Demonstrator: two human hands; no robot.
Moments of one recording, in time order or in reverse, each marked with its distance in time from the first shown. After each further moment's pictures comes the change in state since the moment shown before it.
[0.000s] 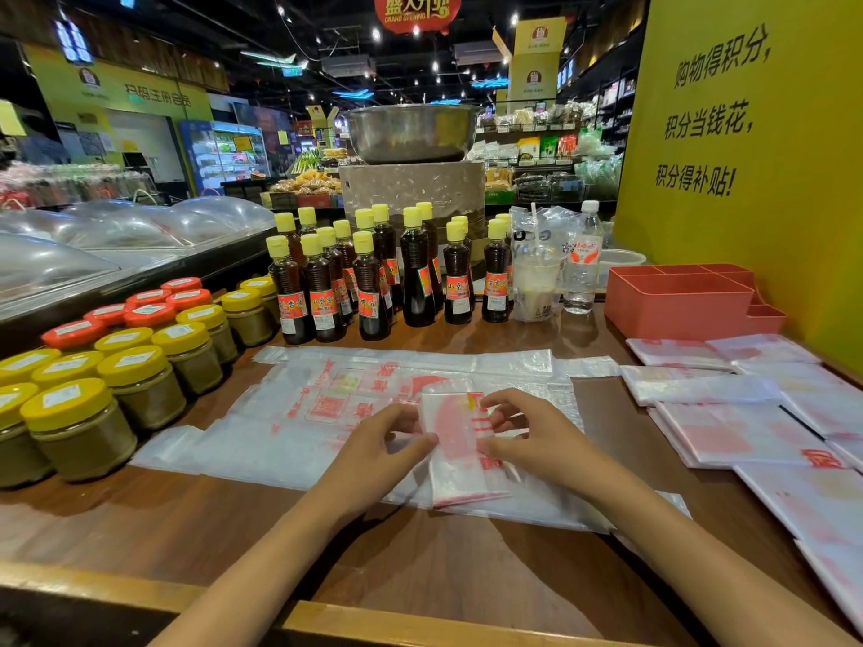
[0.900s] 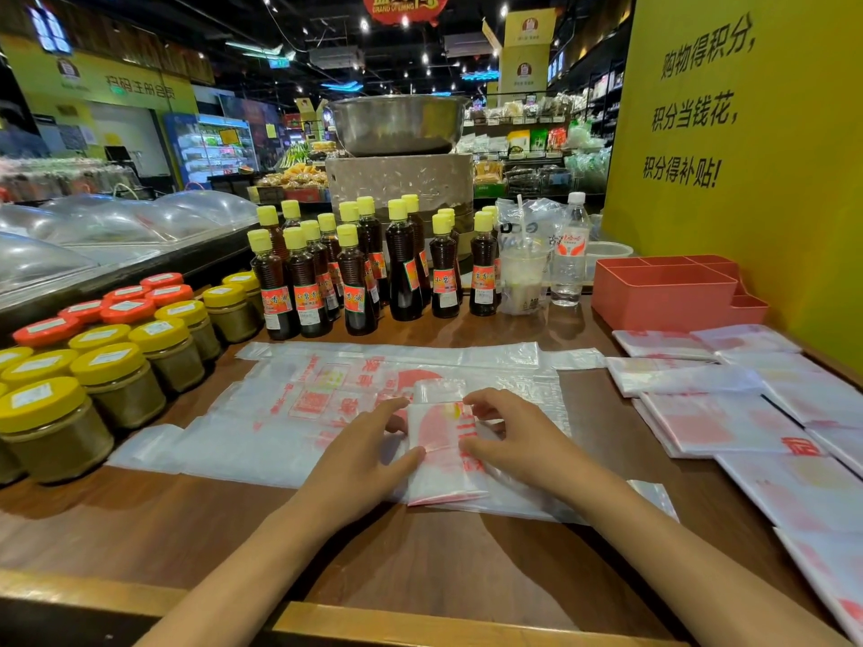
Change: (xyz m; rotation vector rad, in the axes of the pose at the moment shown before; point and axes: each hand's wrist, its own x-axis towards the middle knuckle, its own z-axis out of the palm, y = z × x) left_hand -0.002 -0.005 0.007 0.362 -0.003 0.092; right_hand -0.004 -0.005 0.005 -0.199 -0.016 -0.014
